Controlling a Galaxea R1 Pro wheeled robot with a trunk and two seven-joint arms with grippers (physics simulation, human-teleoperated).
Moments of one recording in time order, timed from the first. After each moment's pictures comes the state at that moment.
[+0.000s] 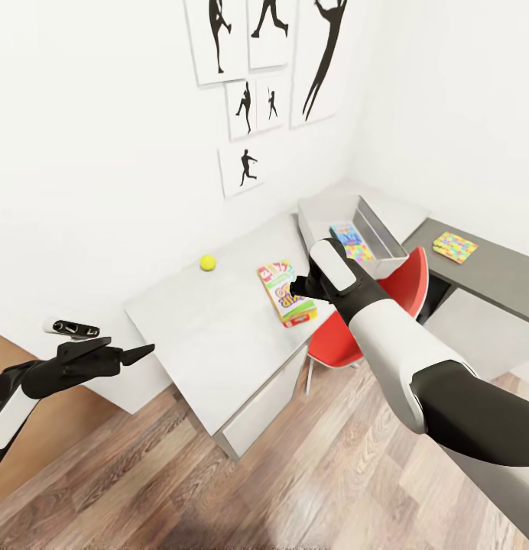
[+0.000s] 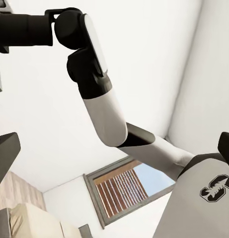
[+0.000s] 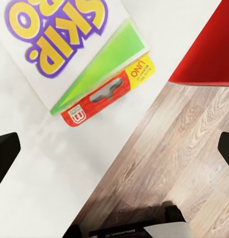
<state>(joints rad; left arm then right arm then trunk) -0.59 0.51 -0.05 -1.19 0.87 1.03 -1.57 -1.36 0.16 0.30 -0.63 -1.08 0.93 -0.99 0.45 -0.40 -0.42</state>
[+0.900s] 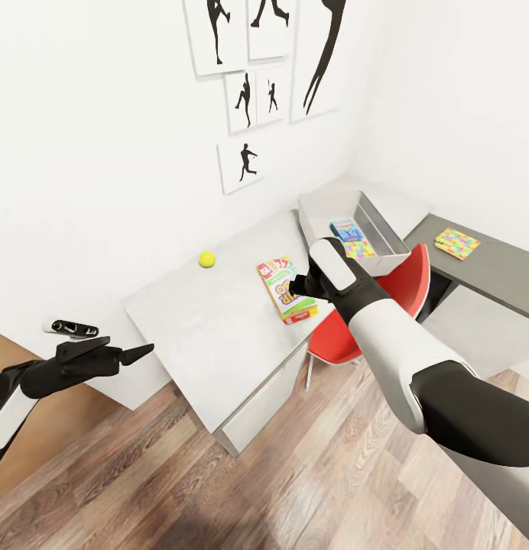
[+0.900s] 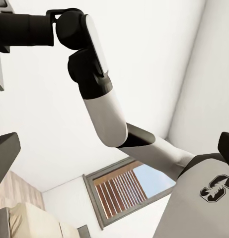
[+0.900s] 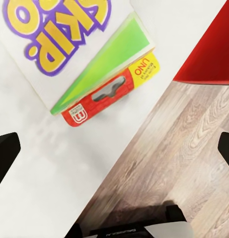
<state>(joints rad) -0.59 0.51 -0.05 -1.19 0.87 1.03 -1.57 -1.36 0.16 0.30 -0.63 -1.09 0.93 -0.99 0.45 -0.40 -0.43</state>
